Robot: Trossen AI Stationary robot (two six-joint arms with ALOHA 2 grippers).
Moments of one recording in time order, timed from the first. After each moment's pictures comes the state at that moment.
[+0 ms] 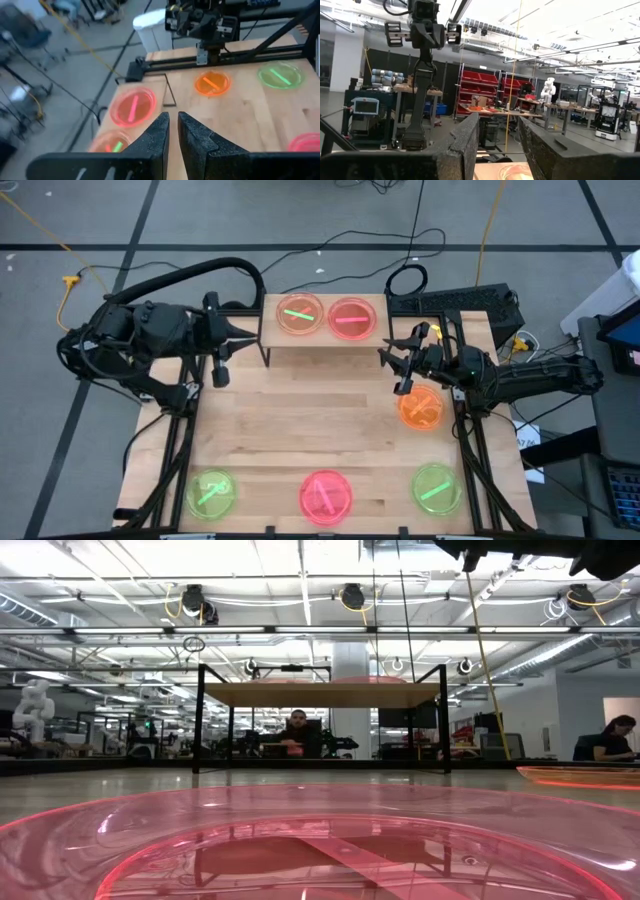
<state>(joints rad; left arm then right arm) -0.14 1.22 1.82 -1.06 -0.40 0.10 -0.04 0.86 0.45 0.75 0.23 -0.22</state>
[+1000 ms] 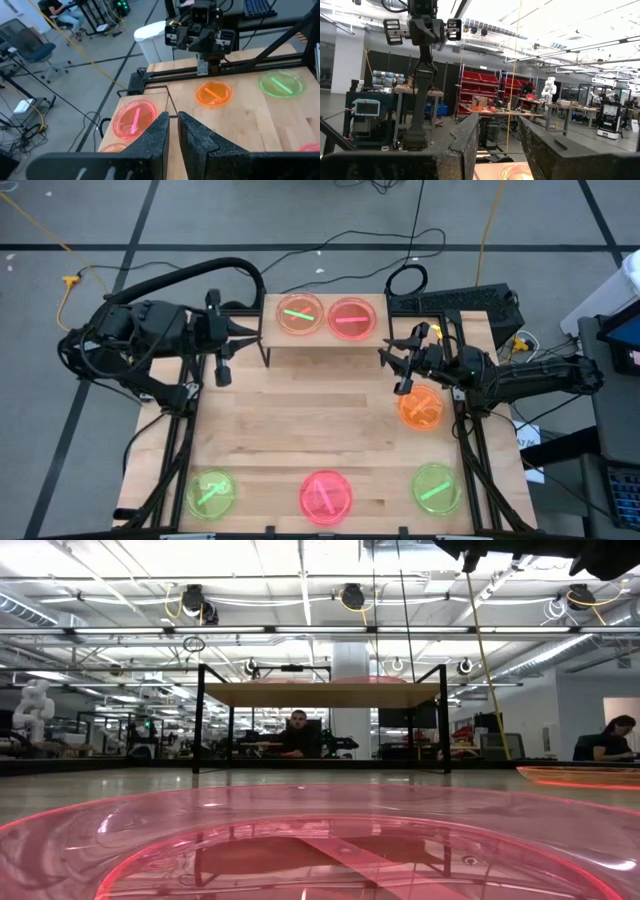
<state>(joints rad) -0.14 1.23 1.82 -0.99 -0.40 0.15 -0.04 0.86 0.45 0.75 0.23 -0.21</state>
